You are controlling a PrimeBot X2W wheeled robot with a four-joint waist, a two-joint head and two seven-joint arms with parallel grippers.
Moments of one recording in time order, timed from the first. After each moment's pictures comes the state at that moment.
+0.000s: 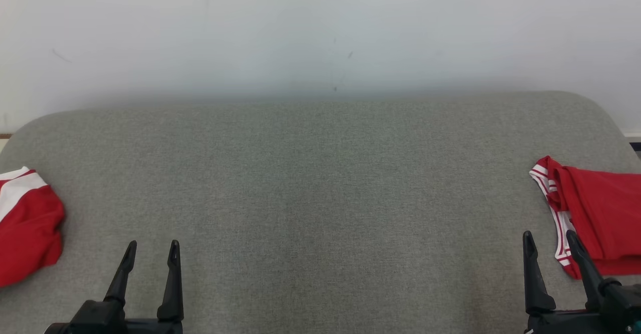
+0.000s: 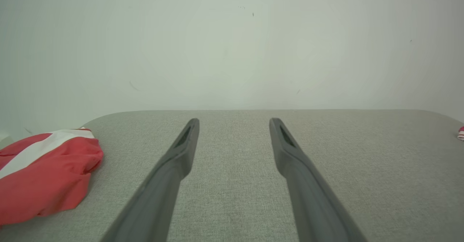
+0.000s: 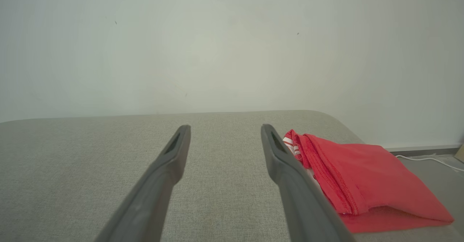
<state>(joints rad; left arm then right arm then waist) -0.12 0.28 -0.26 0.01 -0.33 0.23 -0.26 0.10 -0.09 0.02 -0.23 0.06 0.13 -0.05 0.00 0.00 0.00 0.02</state>
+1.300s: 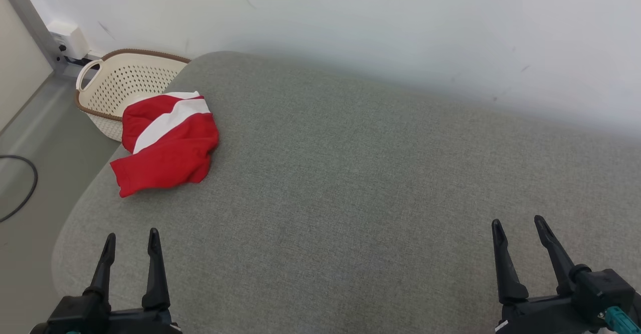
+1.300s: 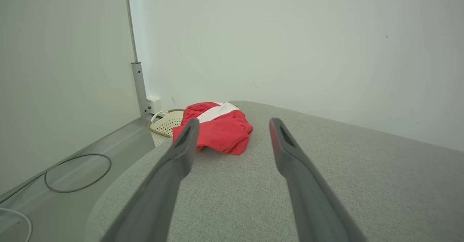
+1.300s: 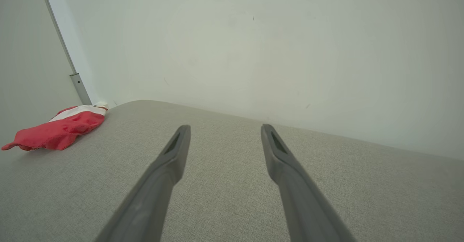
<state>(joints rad) -0.13 0.23 -0.17 0.00 -0.33 0.24 -0.26 0.05 -0.10 0.11 -0.22 0.07 0.13 -0.05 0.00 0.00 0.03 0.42</state>
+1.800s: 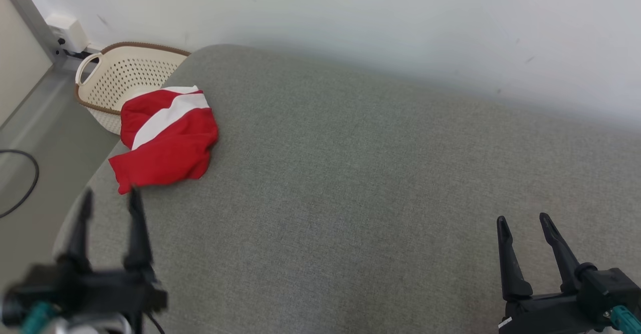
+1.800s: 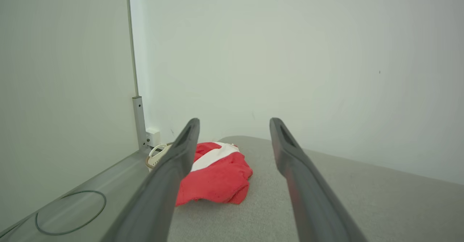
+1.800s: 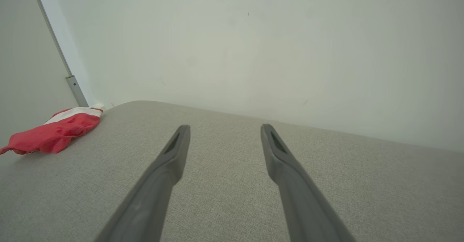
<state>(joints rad) -0.19 0.22 -0.13 -0.05 -0.32 0.22 -0.26 0.05 -0.10 0.10 -0.21 0.08 0.13 -0.06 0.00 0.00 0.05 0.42</state>
